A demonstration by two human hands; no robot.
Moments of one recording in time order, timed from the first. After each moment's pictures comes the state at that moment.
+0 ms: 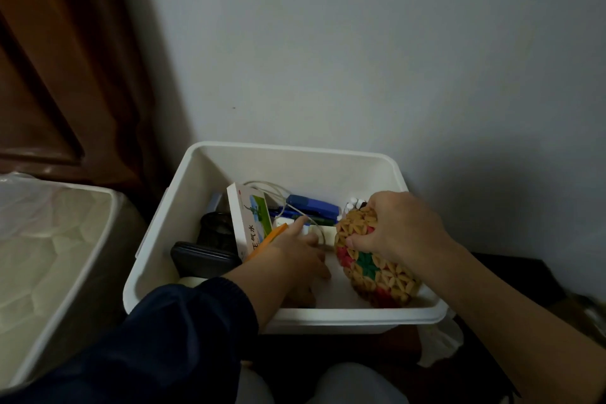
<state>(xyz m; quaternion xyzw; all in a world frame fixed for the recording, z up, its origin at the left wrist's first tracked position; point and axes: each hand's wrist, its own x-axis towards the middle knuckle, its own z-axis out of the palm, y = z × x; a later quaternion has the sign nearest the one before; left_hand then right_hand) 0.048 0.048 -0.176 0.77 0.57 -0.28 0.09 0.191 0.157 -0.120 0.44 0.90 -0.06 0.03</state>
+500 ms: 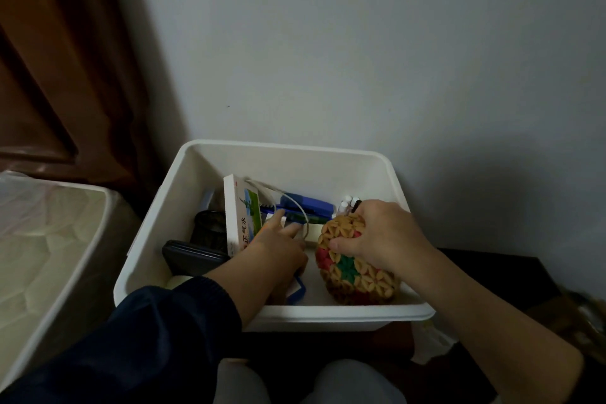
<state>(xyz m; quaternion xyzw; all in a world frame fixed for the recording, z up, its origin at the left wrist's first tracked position) 0.040 0.041 -0.172 0.72 0.62 -0.31 0.10 0.191 0.150 -0.136 0.46 0.87 -0.17 0.03</state>
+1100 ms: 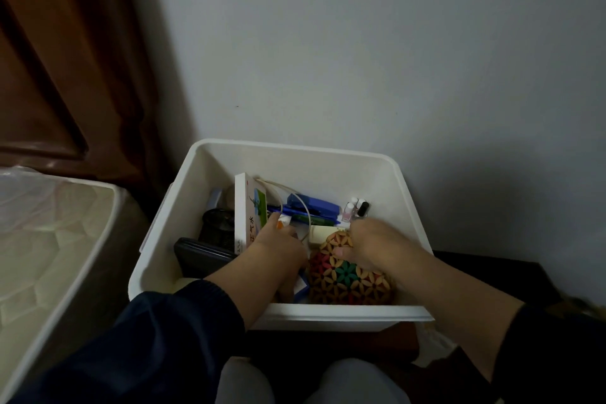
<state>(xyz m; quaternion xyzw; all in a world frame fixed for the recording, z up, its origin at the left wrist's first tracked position) 0.030 0.038 -0.182 0.69 0.65 -0.28 0.14 0.162 0.158 -0.173 0.43 0.87 -0.12 0.22</state>
